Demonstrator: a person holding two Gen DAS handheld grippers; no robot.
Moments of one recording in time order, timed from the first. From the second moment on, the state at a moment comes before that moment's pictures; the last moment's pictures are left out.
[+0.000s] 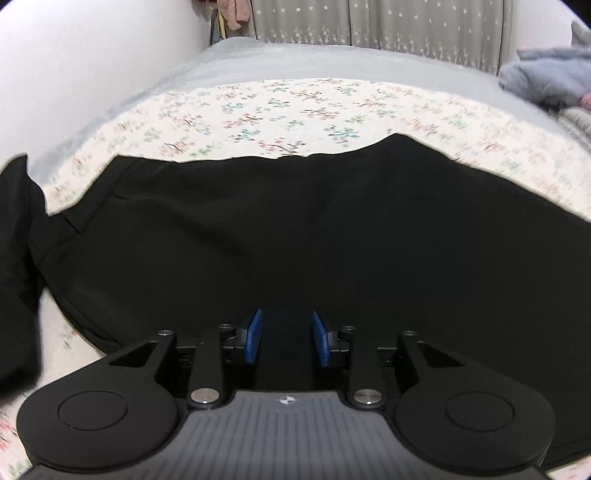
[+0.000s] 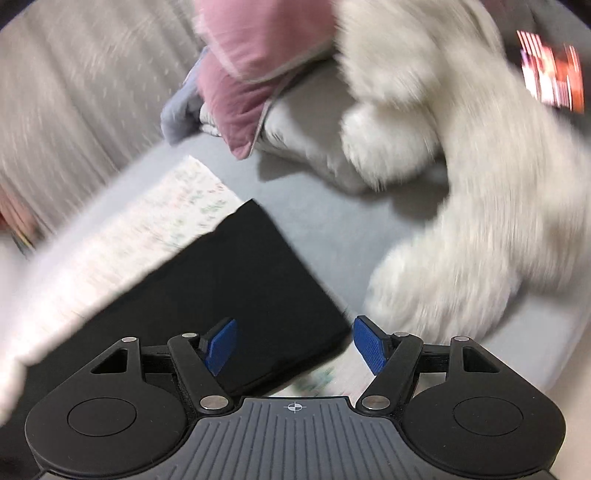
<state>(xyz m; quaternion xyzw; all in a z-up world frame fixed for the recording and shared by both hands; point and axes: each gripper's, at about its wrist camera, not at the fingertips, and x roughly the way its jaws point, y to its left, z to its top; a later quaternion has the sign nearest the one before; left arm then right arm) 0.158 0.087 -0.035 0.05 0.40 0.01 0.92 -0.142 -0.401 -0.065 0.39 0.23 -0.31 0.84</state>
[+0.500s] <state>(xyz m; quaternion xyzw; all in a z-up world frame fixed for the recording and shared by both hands) 0.137 0.019 -0.050 0.11 0.38 -0.05 0.92 -0.153 -0.405 -0.105 0.55 0.16 -0.31 0.76</state>
